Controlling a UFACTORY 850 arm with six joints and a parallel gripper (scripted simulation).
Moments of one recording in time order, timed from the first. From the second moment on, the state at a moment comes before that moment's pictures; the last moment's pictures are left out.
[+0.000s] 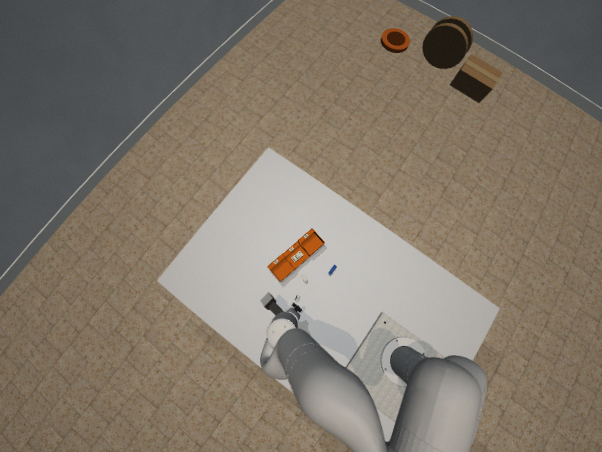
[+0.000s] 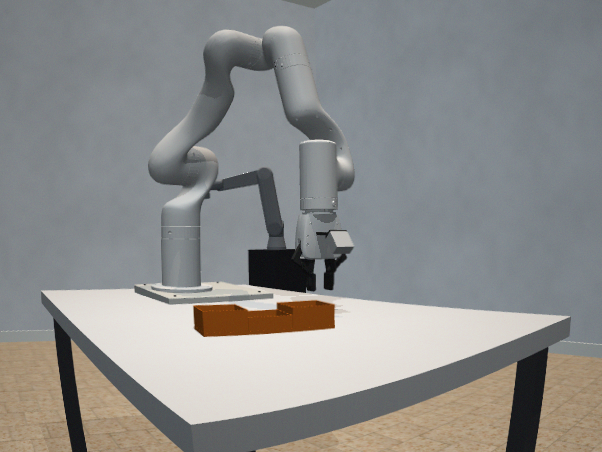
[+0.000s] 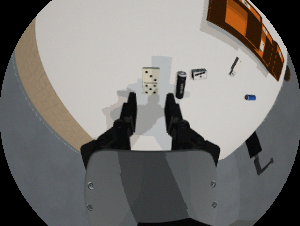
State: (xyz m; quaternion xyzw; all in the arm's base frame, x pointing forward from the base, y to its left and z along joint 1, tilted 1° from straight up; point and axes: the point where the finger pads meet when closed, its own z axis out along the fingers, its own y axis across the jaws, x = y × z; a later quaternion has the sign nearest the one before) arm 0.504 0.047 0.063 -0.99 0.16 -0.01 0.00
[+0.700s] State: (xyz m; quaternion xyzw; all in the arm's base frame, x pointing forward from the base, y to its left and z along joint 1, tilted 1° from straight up) arm 0.505 0.047 0.017 -0.99 0.16 -0.01 0.00
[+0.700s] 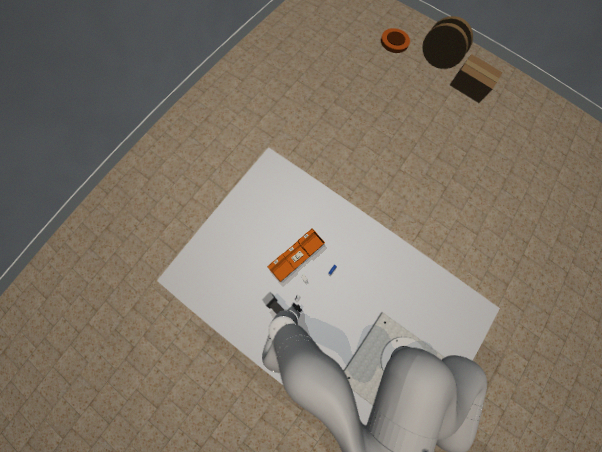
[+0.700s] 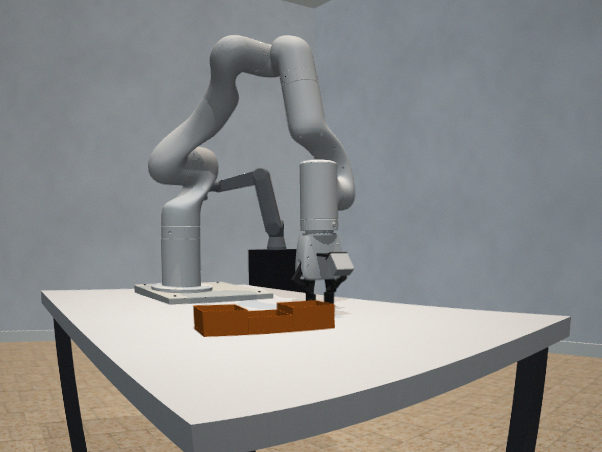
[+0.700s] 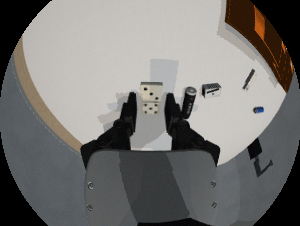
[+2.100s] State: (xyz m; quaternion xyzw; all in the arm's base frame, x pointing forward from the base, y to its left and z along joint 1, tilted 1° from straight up) arm 0.505 0.047 0.014 -0.99 0.16 -0.01 0.00
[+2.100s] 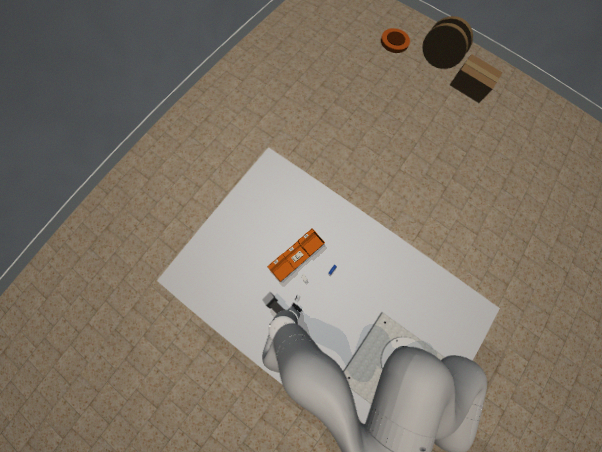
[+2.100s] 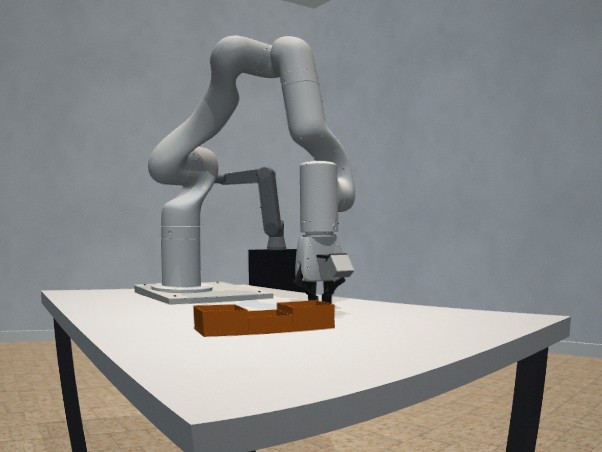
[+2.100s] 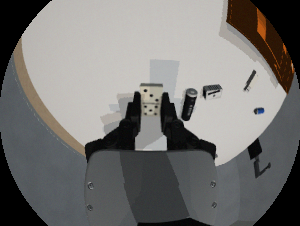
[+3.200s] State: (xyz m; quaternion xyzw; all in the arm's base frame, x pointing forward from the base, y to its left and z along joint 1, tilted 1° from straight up) arm 0.504 0.047 0.073 -0.99 0.16 -0.01 0.00
